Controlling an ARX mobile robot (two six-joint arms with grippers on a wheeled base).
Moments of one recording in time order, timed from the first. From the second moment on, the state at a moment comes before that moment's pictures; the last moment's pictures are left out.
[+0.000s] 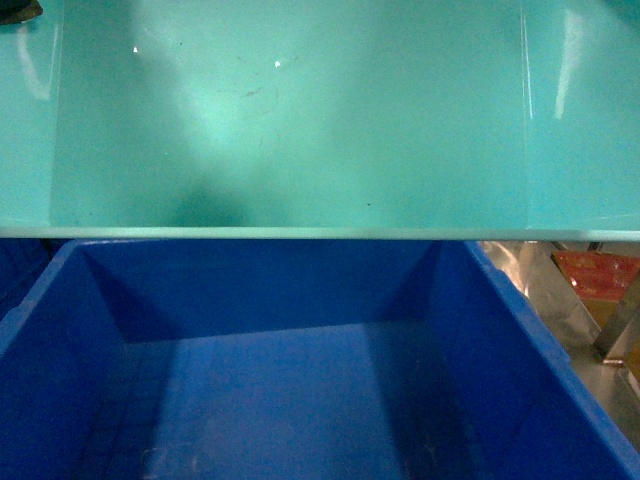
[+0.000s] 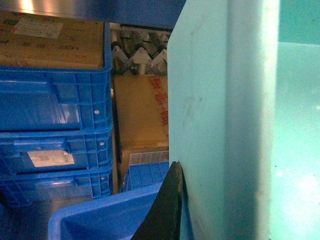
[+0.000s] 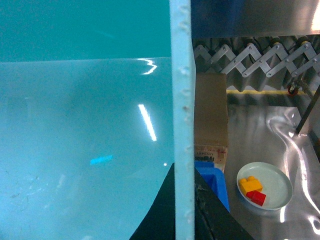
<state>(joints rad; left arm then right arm) 0.02 1.29 0.77 0.37 0.19 -0.12 0.38 1.38 0.97 0.20 0.15 0.19</state>
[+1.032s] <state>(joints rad) -0.06 1.39 0.90 0.04 0.11 -0.16 0.26 1.58 1.13 0.05 -0.15 0.24</state>
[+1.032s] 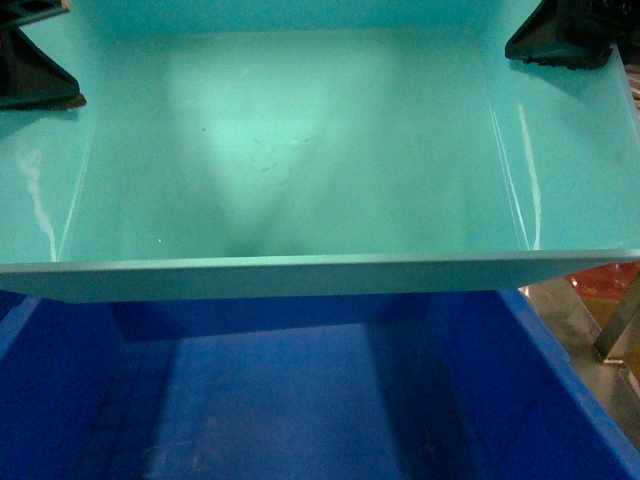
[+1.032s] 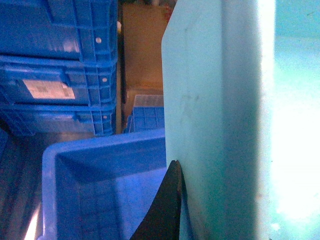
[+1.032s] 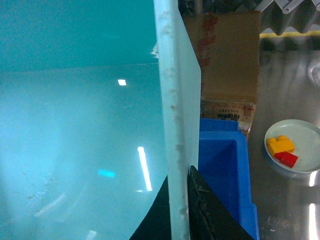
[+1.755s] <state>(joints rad) -0.02 1.60 0.90 -0.09 0.15 -0.11 0.28 1.80 1.12 0.03 -0.25 0.22</state>
